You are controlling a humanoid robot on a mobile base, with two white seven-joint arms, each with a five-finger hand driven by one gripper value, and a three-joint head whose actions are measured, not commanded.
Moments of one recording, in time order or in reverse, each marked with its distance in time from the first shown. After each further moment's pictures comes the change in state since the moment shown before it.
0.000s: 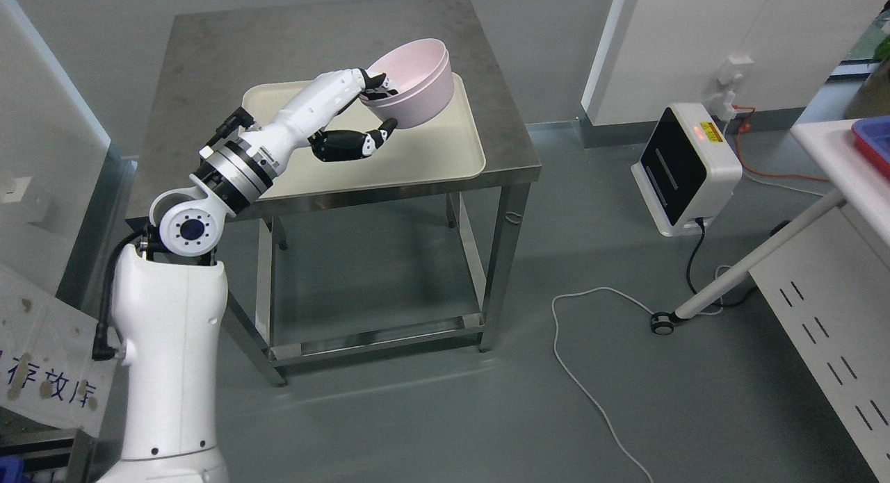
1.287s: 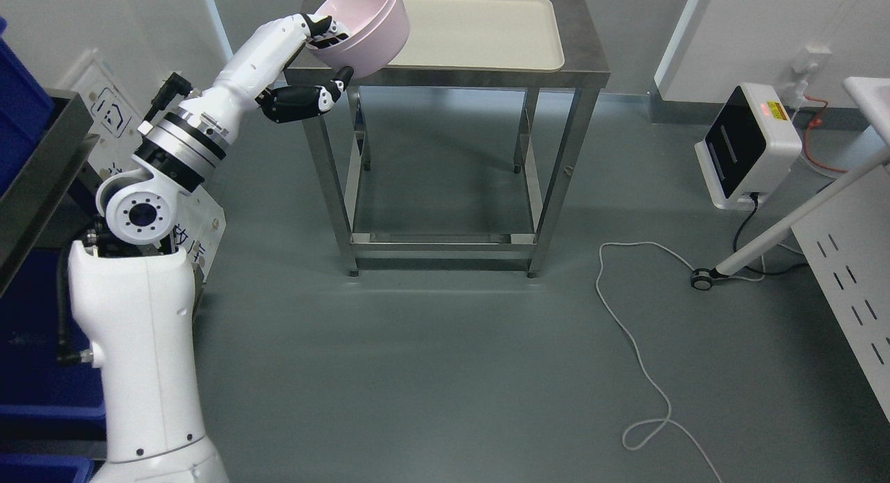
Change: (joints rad) left arm -0.016 -0.001 0.086 -0.128 -0.006 0.072 0.001; right arm 0.000 0.000 0.000 0.000 0.000 0.000 0.000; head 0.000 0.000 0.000
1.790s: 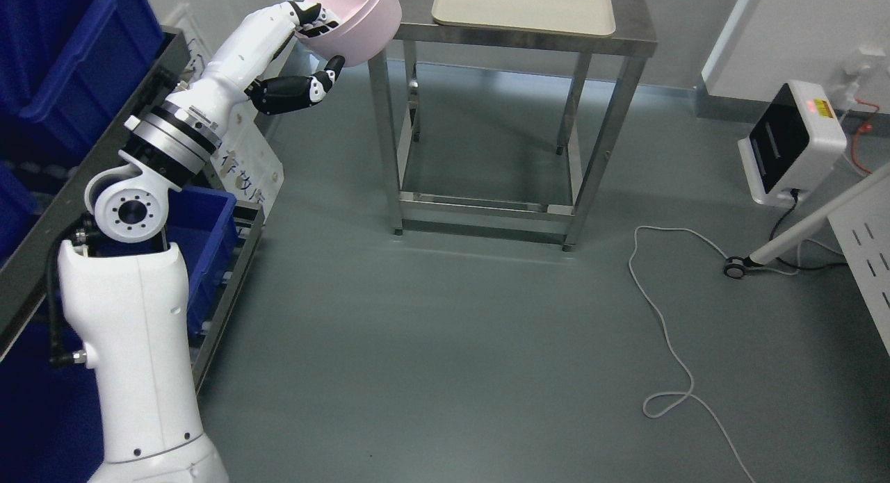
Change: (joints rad) left arm -0.005 0.000 0.015 -0.025 -0.001 0.012 0.000; right arm 0.000 0.000 0.000 0.000 0.000 0.000 0.000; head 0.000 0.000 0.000
